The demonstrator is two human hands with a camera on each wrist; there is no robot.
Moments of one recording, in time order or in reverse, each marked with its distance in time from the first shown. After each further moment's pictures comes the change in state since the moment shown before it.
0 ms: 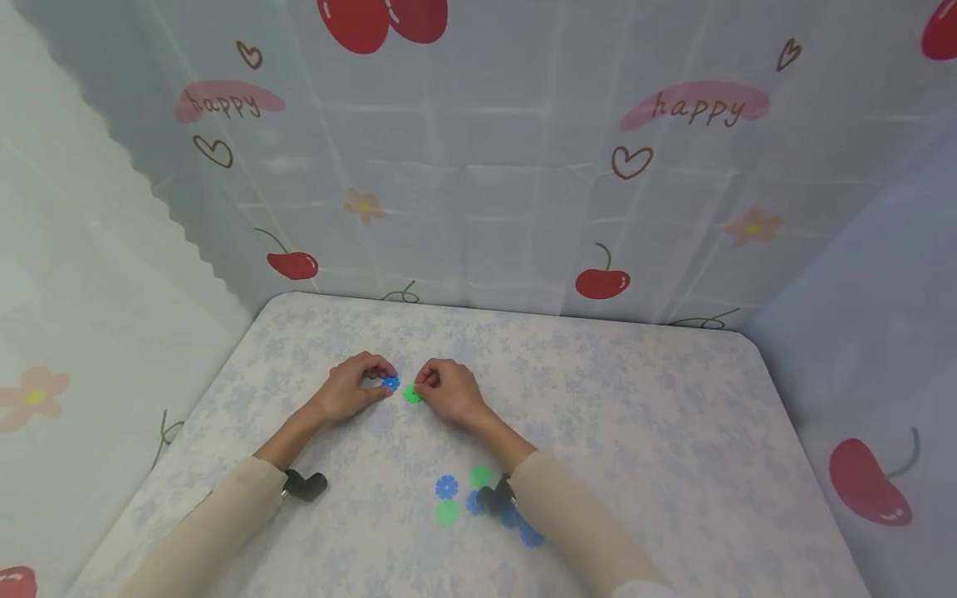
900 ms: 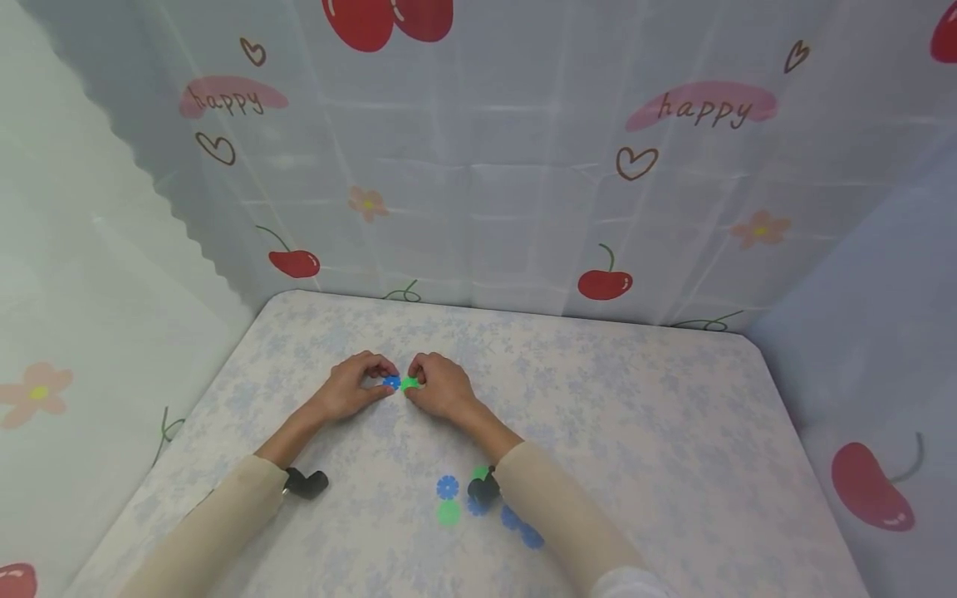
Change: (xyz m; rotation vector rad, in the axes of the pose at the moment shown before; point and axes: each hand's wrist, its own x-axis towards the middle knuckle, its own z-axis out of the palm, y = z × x) left_hand 0.004 -0.003 0.000 -0.005 -0.015 0.002; right_hand 0.018 -0.005 0.009 -0.268 -0.072 -0.076
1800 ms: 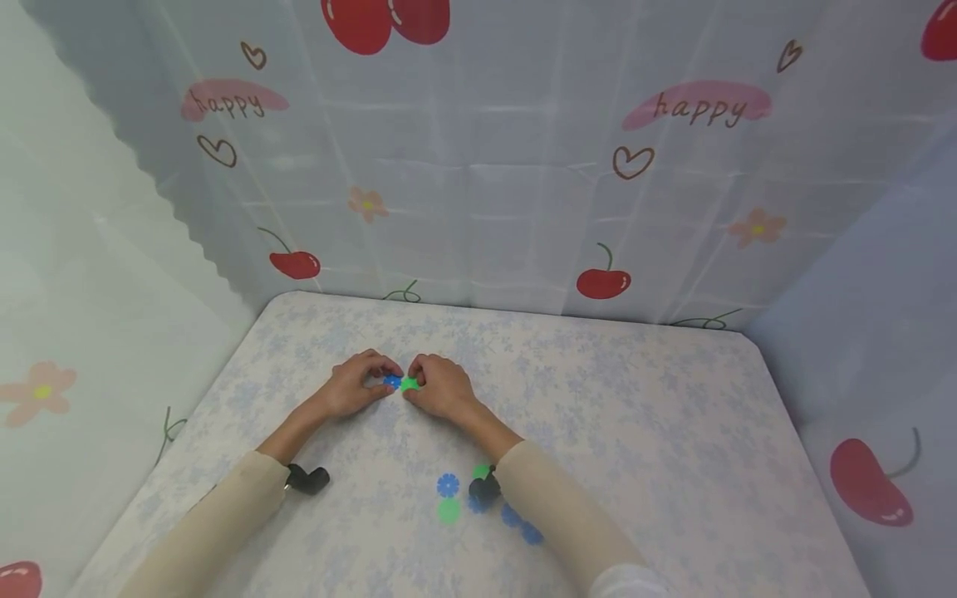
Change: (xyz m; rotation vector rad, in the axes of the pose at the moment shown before) left_hand -0.001 0.006 -0.003 0.024 -0.028 0.035; right_hand -0.004 -0.002 0.000 -0.009 0.015 -0.008
